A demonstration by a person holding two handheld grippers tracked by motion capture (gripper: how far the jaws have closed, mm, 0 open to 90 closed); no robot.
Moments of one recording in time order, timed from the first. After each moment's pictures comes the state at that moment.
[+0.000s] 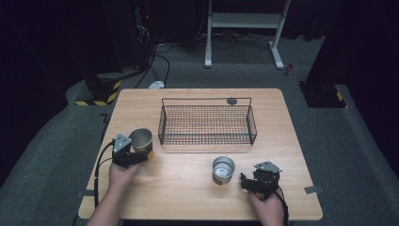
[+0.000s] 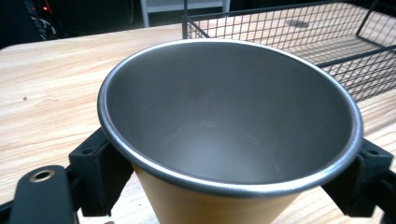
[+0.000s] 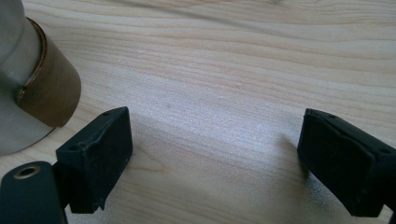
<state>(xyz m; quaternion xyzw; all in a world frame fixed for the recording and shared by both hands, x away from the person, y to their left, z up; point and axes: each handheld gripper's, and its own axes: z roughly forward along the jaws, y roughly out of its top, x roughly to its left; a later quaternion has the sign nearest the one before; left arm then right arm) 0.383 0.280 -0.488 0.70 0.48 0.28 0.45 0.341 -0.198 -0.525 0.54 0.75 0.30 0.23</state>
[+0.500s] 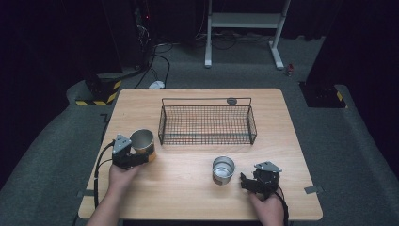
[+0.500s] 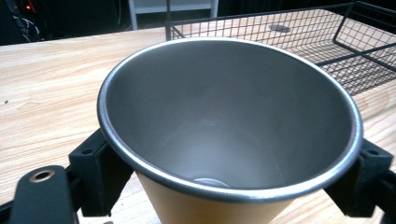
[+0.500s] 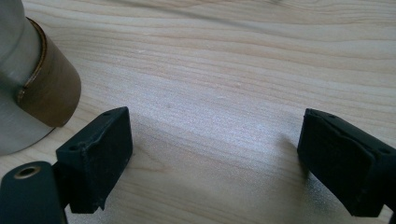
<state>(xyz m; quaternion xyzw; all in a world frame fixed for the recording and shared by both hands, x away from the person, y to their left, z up) 0.375 0.274 -0.479 0.70 0.47 0.27 0.47 0.341 -0.198 -0.525 0.54 0.75 0.30 0.23</state>
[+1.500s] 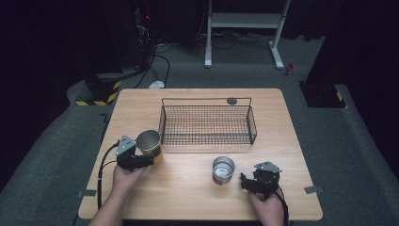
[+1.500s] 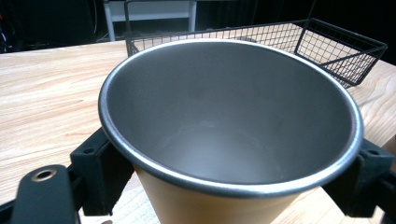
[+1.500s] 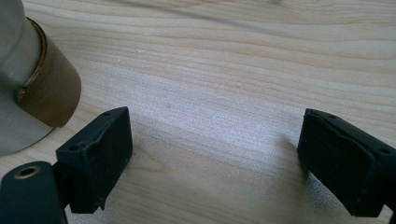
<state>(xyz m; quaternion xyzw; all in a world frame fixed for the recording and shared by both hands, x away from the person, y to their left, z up) 0.367 0.254 -0.468 0.70 0.44 0.25 0.50 0.341 -0.198 -0.525 0.54 0.75 0.30 0.23</state>
